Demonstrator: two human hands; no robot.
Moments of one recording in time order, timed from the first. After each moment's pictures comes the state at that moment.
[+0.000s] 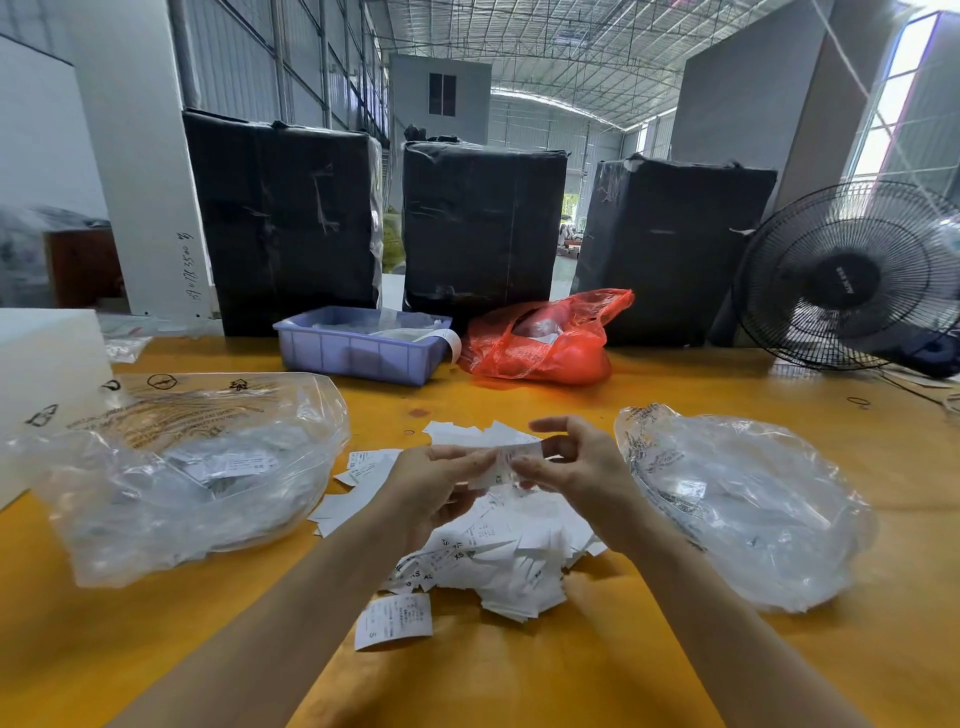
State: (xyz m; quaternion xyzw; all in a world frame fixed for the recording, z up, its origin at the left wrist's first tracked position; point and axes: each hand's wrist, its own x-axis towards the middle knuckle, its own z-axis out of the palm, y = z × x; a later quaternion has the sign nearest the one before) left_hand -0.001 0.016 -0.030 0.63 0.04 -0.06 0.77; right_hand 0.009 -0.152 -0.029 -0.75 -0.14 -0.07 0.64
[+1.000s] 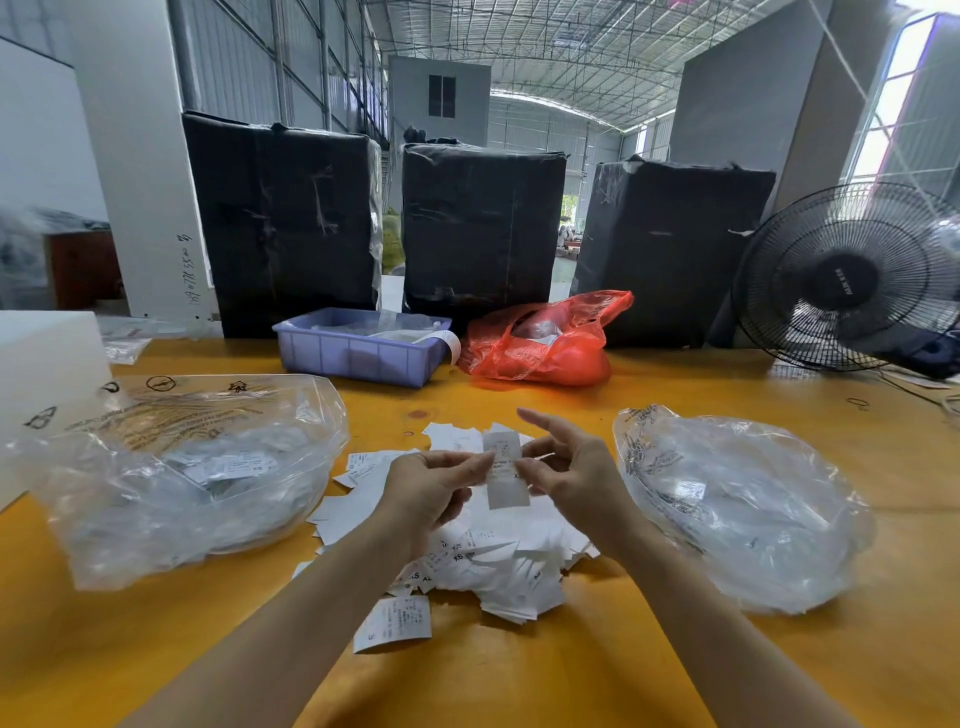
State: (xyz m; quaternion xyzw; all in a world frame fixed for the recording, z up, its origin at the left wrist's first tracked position) left_hand 0.004 0.013 -0.041 0.62 0.06 -0.01 0.78; right_hand 0.010 -0.147 -0.034 -0.78 -0.18 -0.10 0.59
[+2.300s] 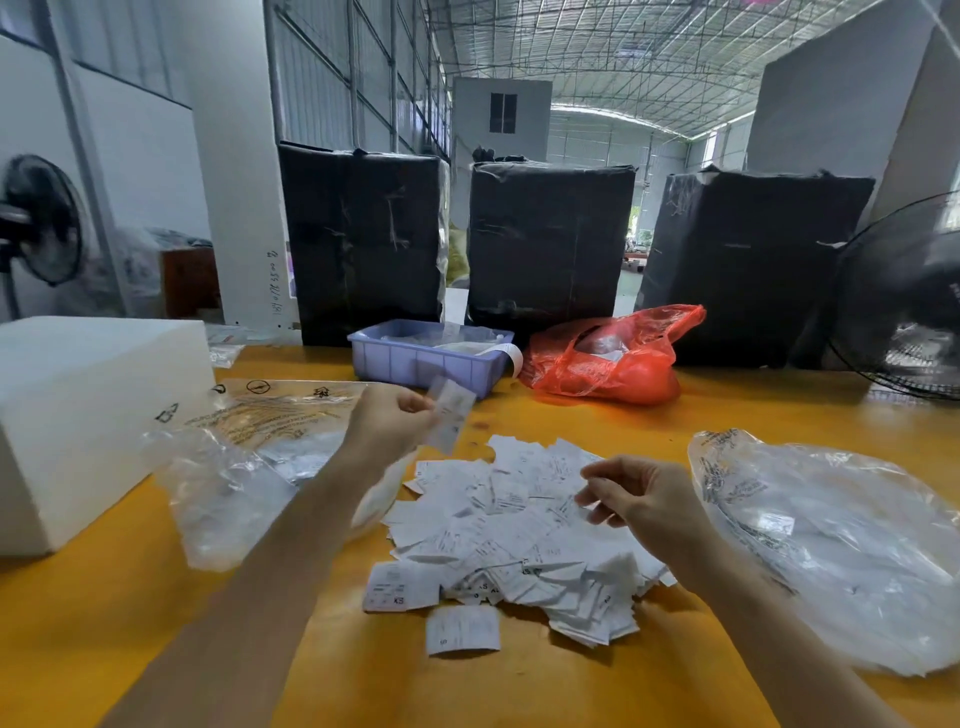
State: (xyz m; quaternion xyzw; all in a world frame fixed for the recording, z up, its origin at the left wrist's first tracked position) left_hand 0.020 0.102 0.007 0.82 0.08 0.18 0.54; right_hand 0.004 -0.148 -0.032 -0.79 -0.13 -0.07 0.59
